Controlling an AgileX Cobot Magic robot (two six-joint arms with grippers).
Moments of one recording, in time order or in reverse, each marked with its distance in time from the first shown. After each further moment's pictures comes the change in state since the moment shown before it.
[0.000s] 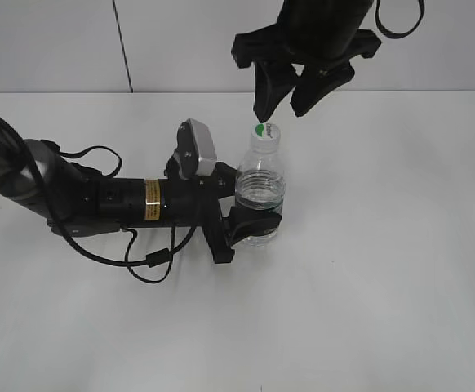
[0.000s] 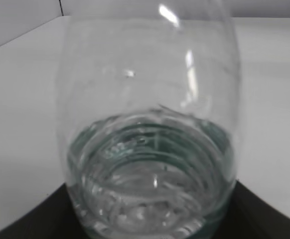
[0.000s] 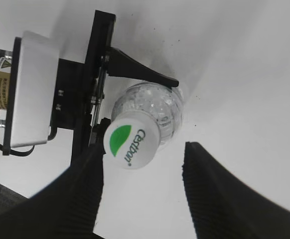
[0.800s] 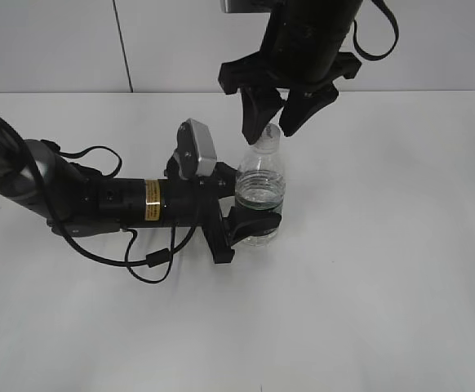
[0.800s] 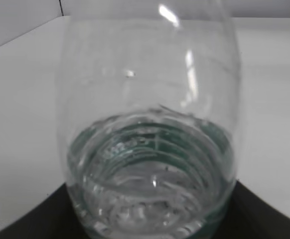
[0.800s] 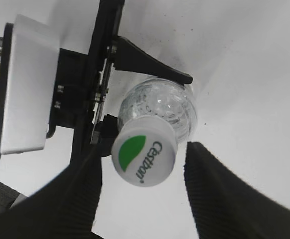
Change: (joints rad) left arm 0.000 0.000 0.000 0.000 0.000 0.000; right arm 0.022 0.054 0.000 0.007 0.001 -0.013
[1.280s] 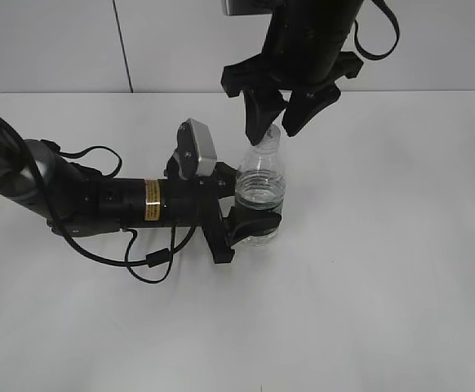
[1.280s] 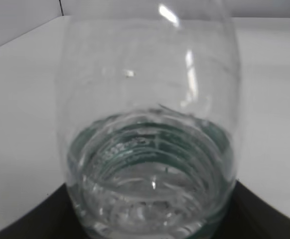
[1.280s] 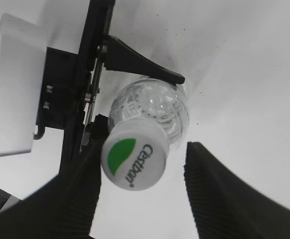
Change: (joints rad) left arm 0.000 0.000 0.000 0.000 0.000 0.000; right arm 0.001 0.005 0.000 -0.025 0.000 -0.002
